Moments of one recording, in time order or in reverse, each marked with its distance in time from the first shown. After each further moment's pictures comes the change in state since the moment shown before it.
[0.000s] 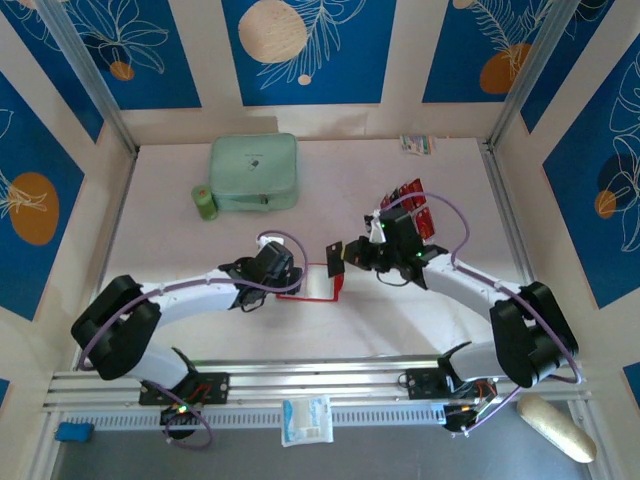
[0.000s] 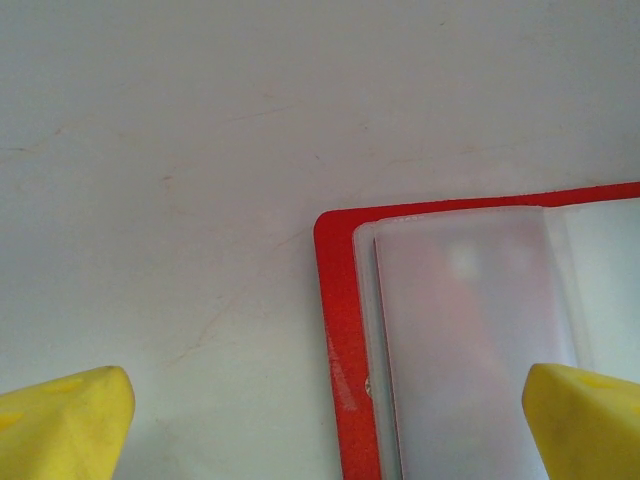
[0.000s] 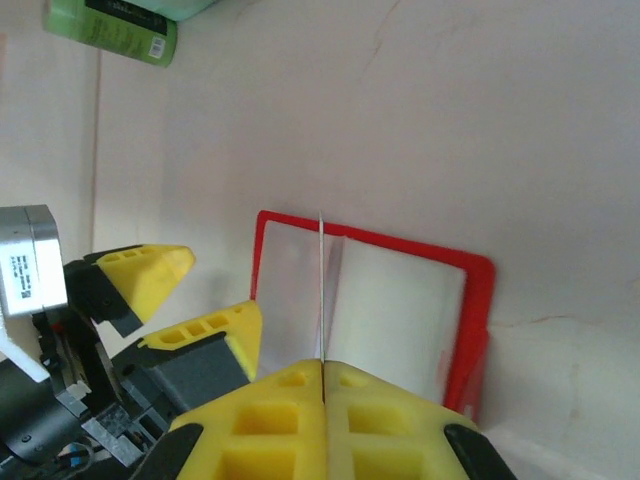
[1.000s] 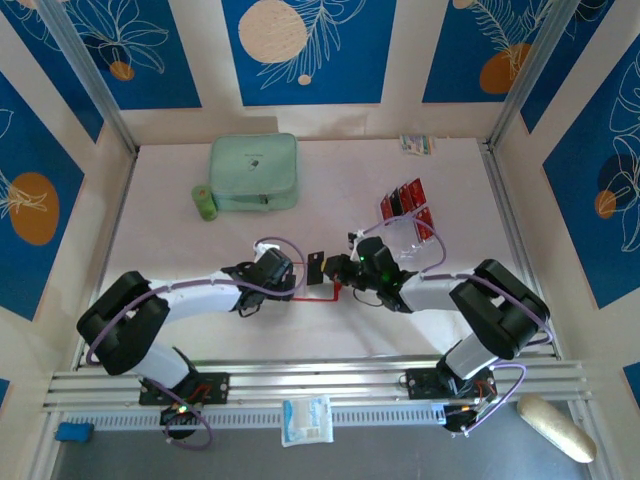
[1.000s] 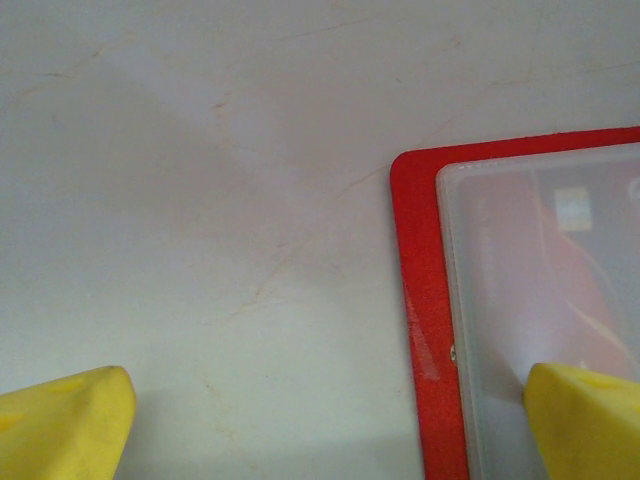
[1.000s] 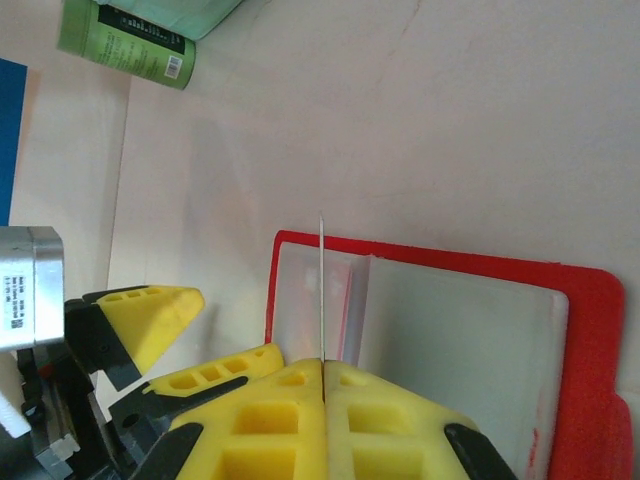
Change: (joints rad) left arm 0.002 0.035 -0.038 -0.020 -0.048 -0.010; right arm 0.185 0.198 -0.165 0.538 0.204 0.192
